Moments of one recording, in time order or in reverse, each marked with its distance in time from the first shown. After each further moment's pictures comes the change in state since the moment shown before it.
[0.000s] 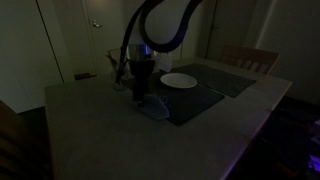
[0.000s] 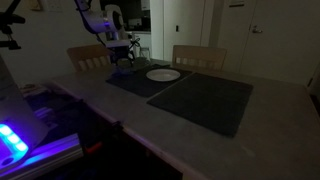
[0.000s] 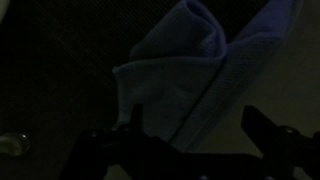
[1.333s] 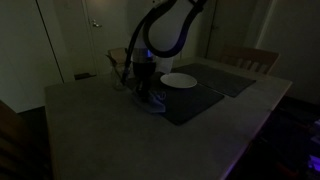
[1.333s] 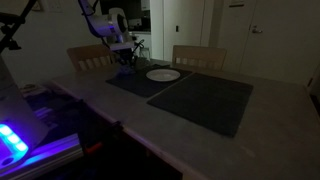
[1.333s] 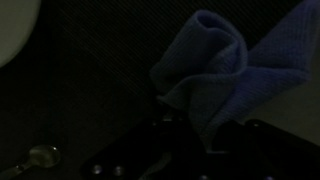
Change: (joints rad) arm 0.005 0.033 -0.049 0.023 -0.035 0.031 0.057
